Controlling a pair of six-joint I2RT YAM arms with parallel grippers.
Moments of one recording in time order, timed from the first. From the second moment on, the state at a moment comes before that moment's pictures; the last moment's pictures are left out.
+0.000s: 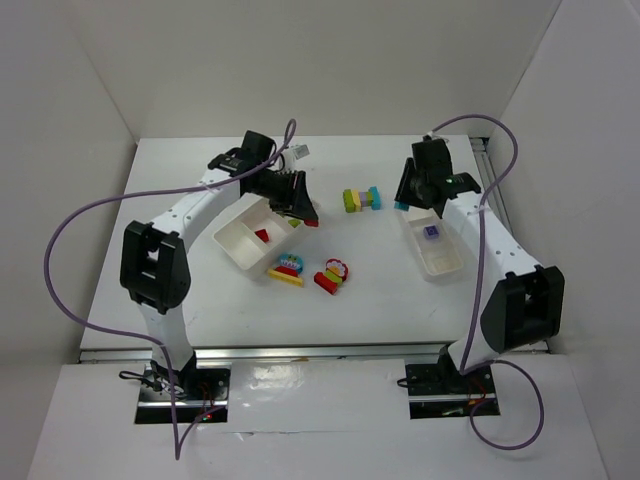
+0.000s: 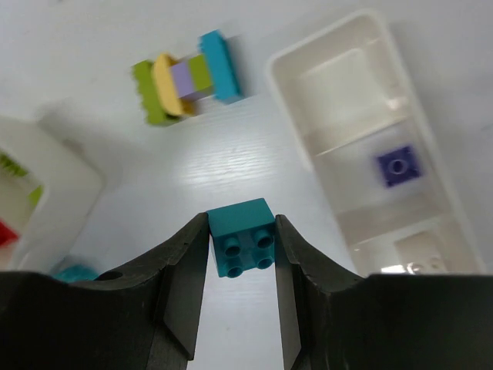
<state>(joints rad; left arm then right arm) -0.36 1.88 1.65 -0.71 0.78 -0.22 0.24 1.49 1.33 -0.60 0.14 0.45</state>
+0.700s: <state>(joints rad) -0.36 1.71 1.65 -0.83 0.27 -0.22 0.15 1.72 1.35 -0.54 0.37 0.43</state>
